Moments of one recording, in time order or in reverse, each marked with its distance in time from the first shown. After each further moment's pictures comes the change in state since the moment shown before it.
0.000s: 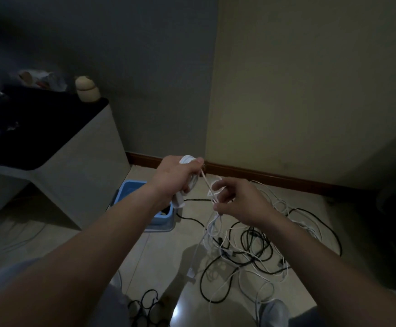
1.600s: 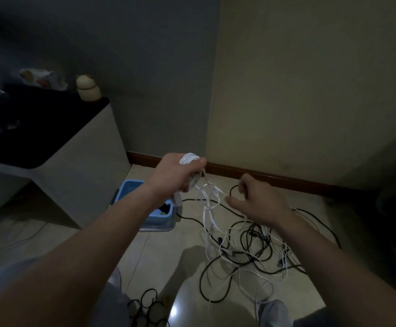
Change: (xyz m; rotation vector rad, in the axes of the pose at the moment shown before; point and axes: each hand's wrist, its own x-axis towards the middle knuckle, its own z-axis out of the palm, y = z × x) left_hand 0.000 -0.003 -0.010 0.022 -0.127 0.132; right_hand -0.002 0.023 -0.024 -0.598 0.119 0.020
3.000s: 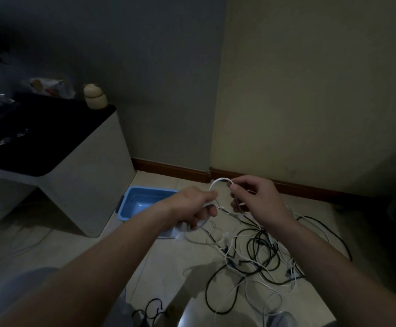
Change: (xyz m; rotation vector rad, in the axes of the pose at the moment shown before) left_hand -0.013 -0.006 0.017 0.203 -0.283 -0.443; right_hand 0.000 -0.036 -0.006 1.038 0.074 0.061
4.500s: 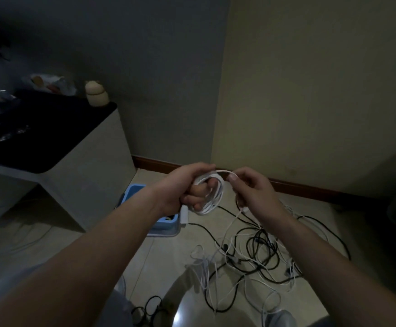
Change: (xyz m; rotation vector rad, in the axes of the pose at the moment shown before) left_hand -0.011 0.020 -0.021 -0.521 -0.257 0.183; right_hand 0.008 -0.004 0.010 0.044 -0.042 -0.072
